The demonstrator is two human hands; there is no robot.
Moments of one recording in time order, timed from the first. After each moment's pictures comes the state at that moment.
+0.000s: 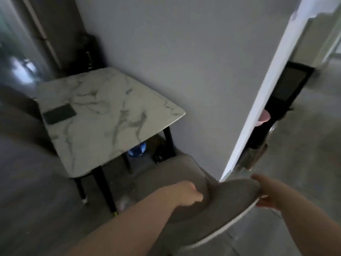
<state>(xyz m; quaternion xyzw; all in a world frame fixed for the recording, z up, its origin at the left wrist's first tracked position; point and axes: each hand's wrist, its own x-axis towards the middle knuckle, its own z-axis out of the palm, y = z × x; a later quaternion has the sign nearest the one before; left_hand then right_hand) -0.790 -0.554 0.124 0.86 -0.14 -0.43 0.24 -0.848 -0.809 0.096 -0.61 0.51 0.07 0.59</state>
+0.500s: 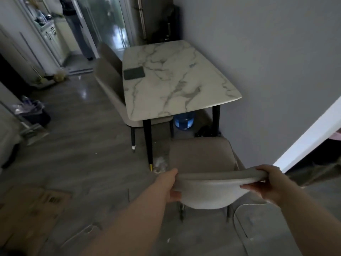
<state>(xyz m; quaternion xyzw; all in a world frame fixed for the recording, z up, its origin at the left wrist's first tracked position) -0.911 -0.492 0.054 0.56 0.44 -0.23 0.66 -0.852 -0.774 0.082 -0.50 0.37 0.22 0.75</state>
